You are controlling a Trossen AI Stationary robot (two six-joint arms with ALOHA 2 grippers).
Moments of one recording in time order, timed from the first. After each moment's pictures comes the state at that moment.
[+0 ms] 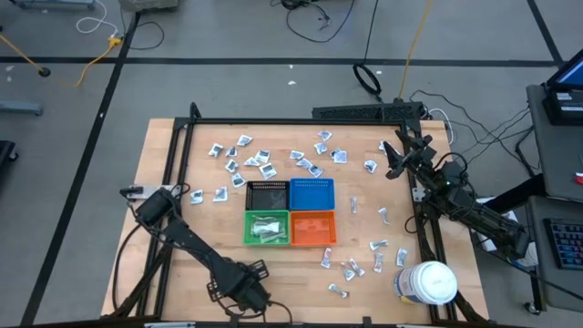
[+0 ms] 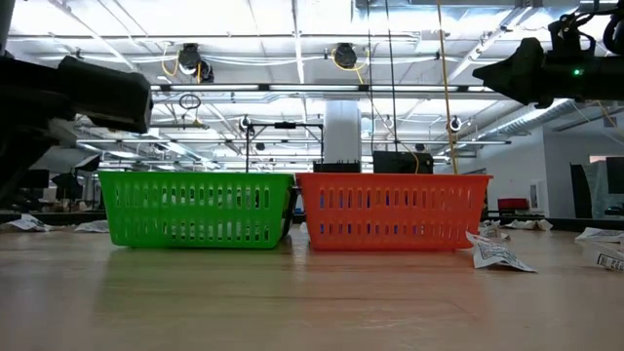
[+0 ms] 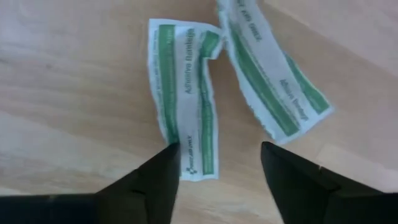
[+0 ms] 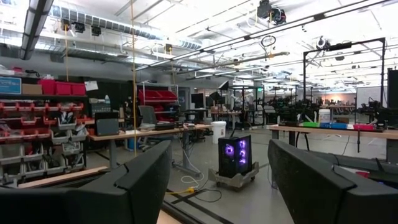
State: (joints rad) left arm -0.67 2.09 1.49 -1.05 0.10 0.46; right arm -0.59 0.02 0.01 0.34 0.16 -0.04
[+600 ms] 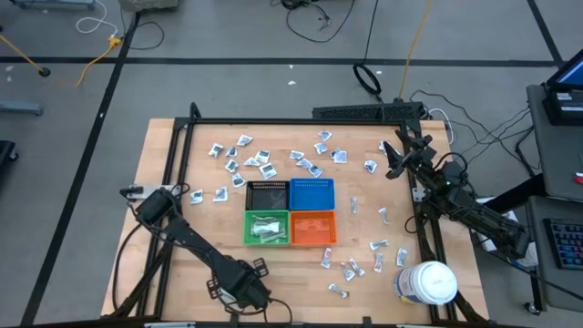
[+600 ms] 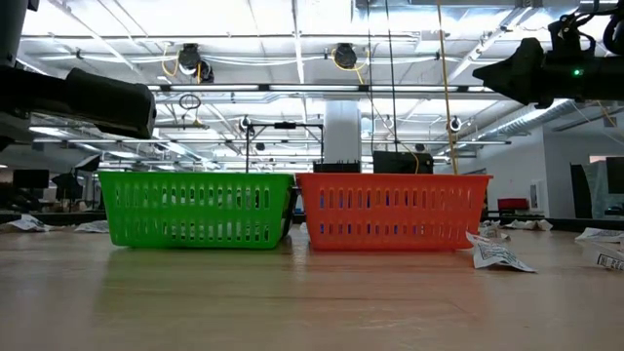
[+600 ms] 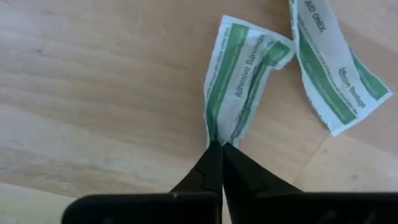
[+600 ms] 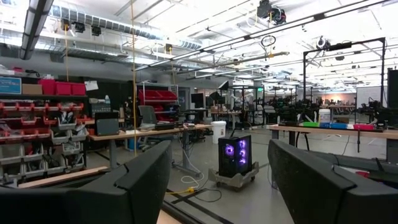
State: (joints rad) left arm -0.66 2.08 1.47 -1.04 0.08 0.49; right arm -0.59 0.02 0.01 0.34 0.16 -0.04
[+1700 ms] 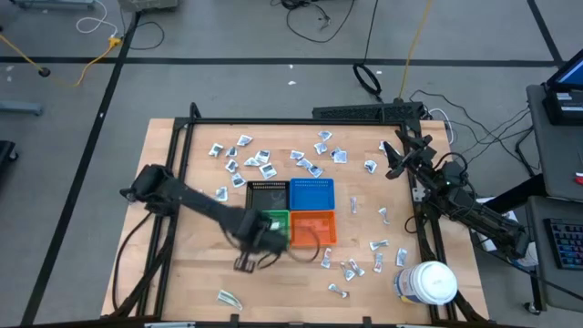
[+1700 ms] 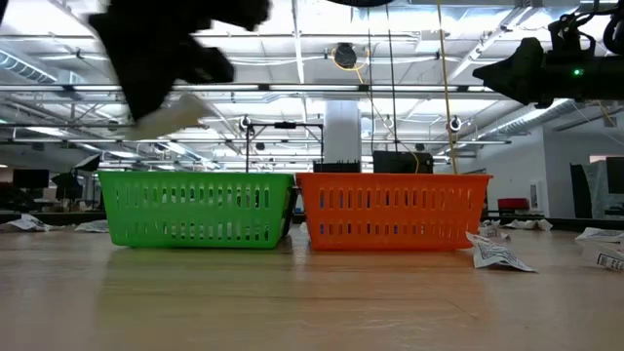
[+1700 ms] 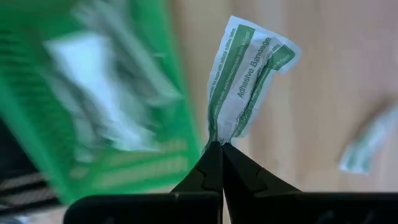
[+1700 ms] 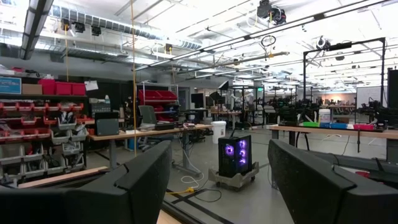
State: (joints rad) left arm -0.36 1.90 1.56 -1.24 0.09 -0.17; right arm -0.59 0.02 0.01 0.34 0.16 -0.04
